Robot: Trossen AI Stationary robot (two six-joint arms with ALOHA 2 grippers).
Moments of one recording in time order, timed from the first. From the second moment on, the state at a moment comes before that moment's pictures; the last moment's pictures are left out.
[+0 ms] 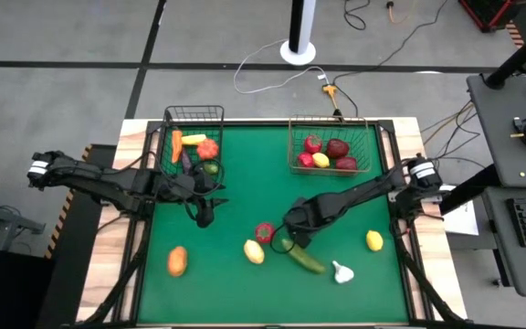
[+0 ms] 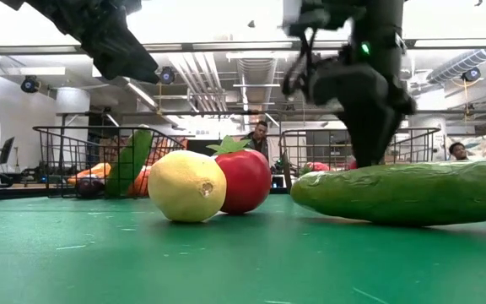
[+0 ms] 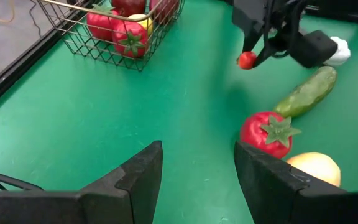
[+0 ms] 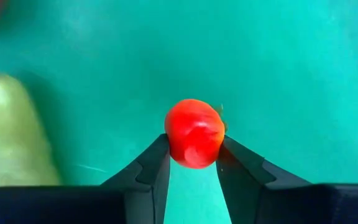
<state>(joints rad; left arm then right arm) -0.14 0.98 0.70 -0.33 -0.31 -0.28 0.21 1.84 1.28 -0.97 0.12 0.94</state>
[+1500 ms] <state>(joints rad) -0.16 0.98 0.70 -0.31 -0.31 -0.32 -0.49 1.77 1.44 -1.13 0.23 0.49</state>
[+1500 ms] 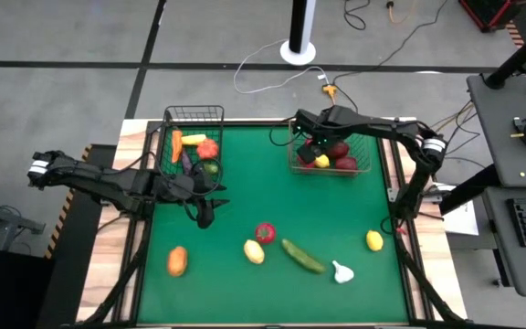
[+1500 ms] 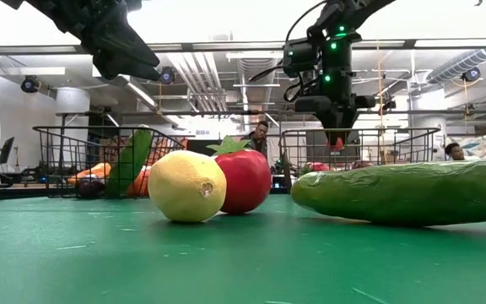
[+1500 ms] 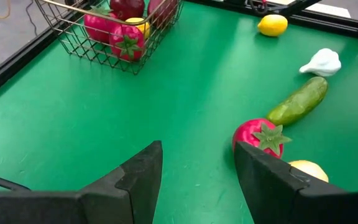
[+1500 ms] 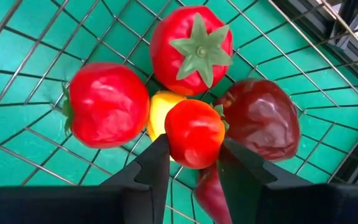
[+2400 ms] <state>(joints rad) -0.17 1.04 0.69 -0.15 -0.30 -0.23 -0.21 1.64 1.45 -1.10 0.38 0.59</state>
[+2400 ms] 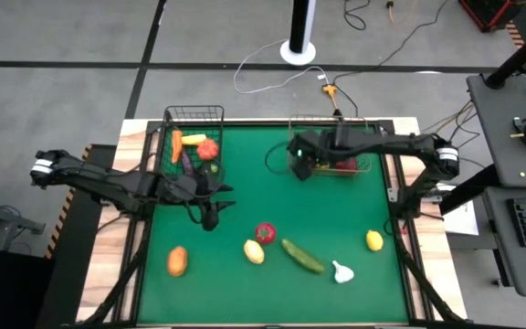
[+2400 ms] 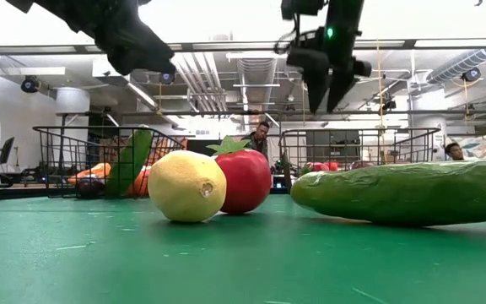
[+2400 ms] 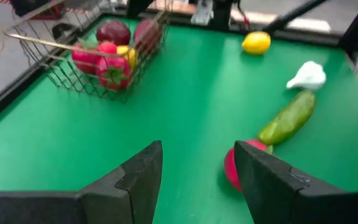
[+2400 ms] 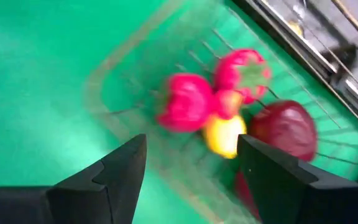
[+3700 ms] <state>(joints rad) -0.30 1.31 0.79 -0.27 0.03 -0.01 0.26 1.61 1.45 -0.98 0.45 0.73</state>
